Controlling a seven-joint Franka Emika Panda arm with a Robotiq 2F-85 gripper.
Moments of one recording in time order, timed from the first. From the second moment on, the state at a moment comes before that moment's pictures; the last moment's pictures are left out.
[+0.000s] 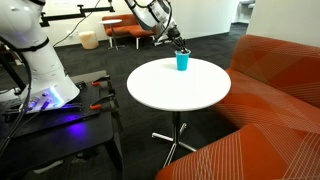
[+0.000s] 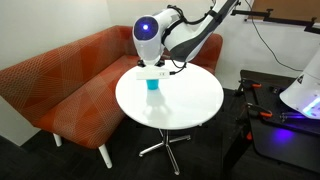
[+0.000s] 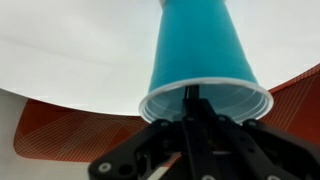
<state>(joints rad) 0.23 0.68 0.03 -1.73 -1.02 2.22 2.13</state>
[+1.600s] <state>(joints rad) 0.35 0.65 0.03 -1.71 -1.06 1.97 2.29</state>
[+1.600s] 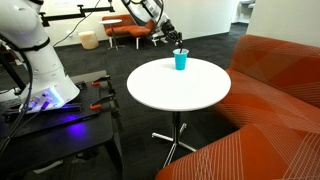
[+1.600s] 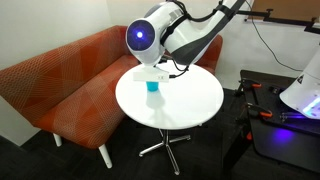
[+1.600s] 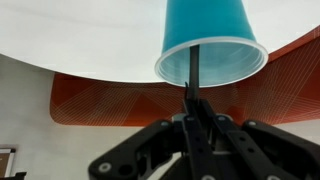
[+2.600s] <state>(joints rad) 0.35 0.56 0.07 -1.74 -1.12 1.80 2.42</state>
